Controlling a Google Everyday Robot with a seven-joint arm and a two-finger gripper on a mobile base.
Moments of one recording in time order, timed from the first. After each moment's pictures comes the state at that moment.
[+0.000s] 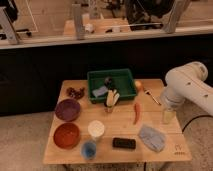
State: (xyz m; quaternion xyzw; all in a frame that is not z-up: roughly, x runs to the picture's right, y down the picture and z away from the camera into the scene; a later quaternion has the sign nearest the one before) arm 0.285 0.106 0.684 -0.28 0.02 0.02 0.96
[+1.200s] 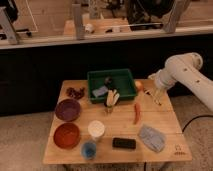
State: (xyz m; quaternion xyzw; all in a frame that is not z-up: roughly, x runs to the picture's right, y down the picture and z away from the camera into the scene) arm 0.263 -0.004 0.769 -0.16 -0.08 0.01 0.98
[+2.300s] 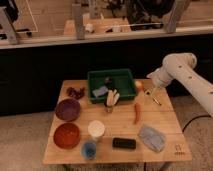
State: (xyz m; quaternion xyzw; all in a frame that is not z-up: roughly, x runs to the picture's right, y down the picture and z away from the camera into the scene) arm 0.266 -0.009 0.822 -0.18 -0.08 0.04 0.98
